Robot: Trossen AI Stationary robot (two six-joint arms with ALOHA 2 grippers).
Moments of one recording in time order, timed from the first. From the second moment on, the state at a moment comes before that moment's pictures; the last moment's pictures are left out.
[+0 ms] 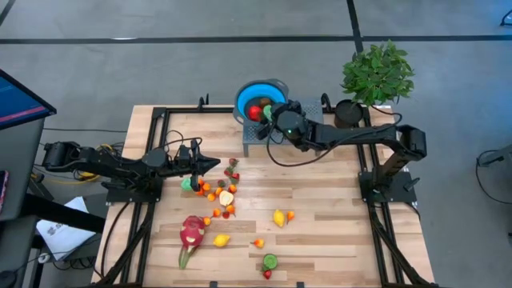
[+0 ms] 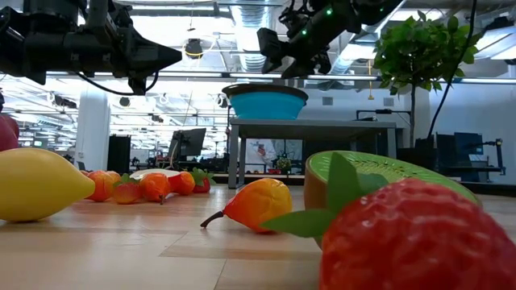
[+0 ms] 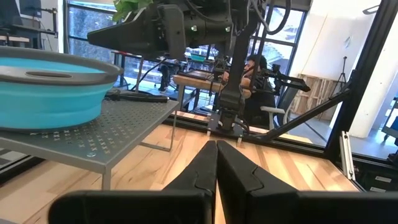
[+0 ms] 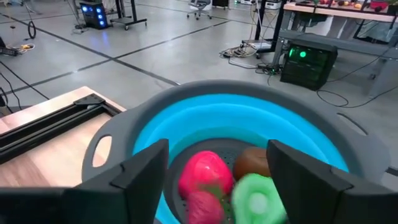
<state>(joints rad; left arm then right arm) 0.04 0.90 0.10 0.91 -0.13 -0.16 -0.18 1.64 1.18 0.12 0.71 0.22</state>
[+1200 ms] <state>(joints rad) 0.04 0.90 0.10 0.91 -0.13 -0.16 0.12 1.38 1.11 -0.67 0.49 0.46</state>
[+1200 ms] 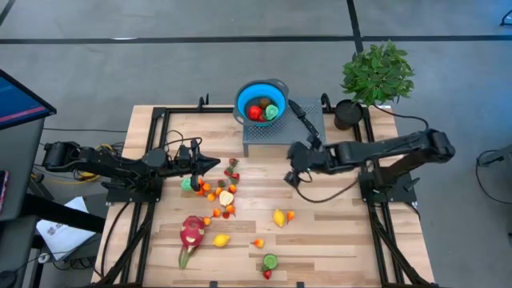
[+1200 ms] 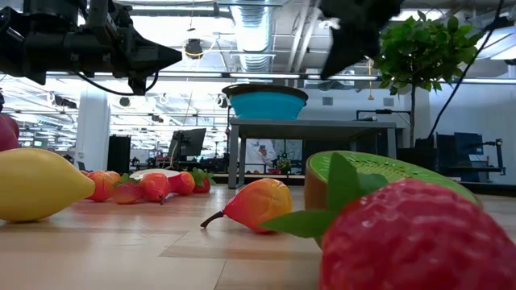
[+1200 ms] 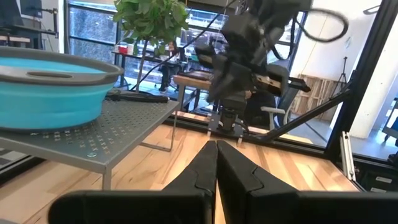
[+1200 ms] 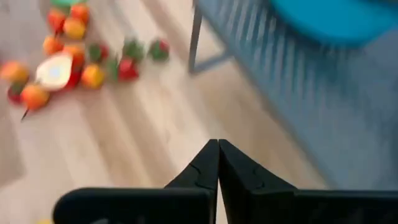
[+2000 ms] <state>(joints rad) 0.04 0.90 0.10 0.92 -0.13 -0.16 0.41 1.20 0.66 -0.38 0.24 0.70</state>
